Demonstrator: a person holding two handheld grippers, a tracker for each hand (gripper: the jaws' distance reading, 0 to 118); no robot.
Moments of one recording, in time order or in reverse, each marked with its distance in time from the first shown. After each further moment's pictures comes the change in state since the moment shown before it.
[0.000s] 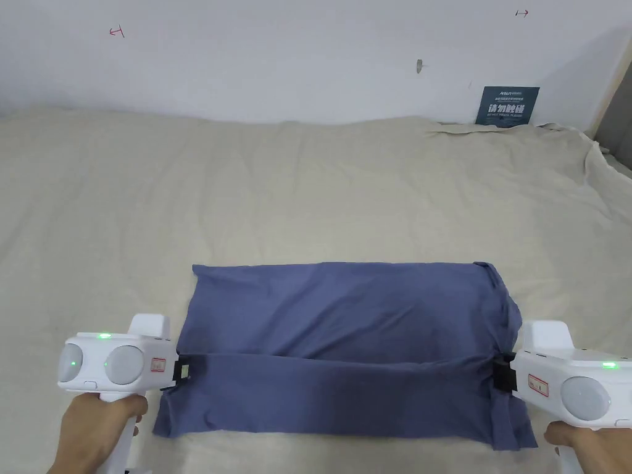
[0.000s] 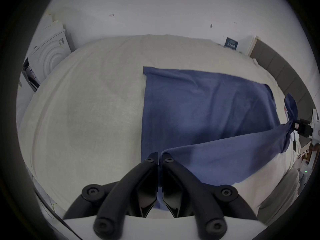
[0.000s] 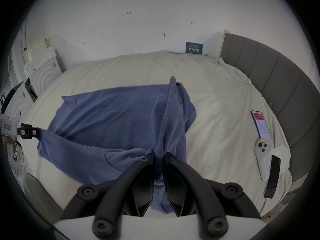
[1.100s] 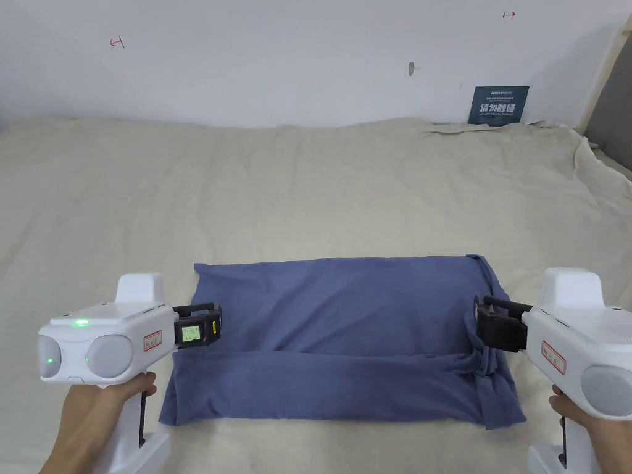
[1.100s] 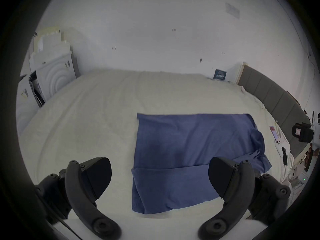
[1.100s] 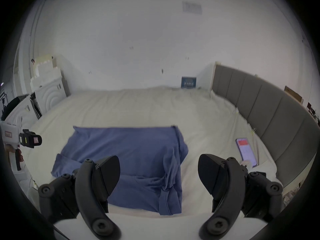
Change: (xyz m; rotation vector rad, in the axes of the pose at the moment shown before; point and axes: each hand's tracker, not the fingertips) left arm 0.026 -0.005 0.112 0.346 -0.037 0.026; right arm -0.032 0.018 0.139 0.362 -0.042 -0.014
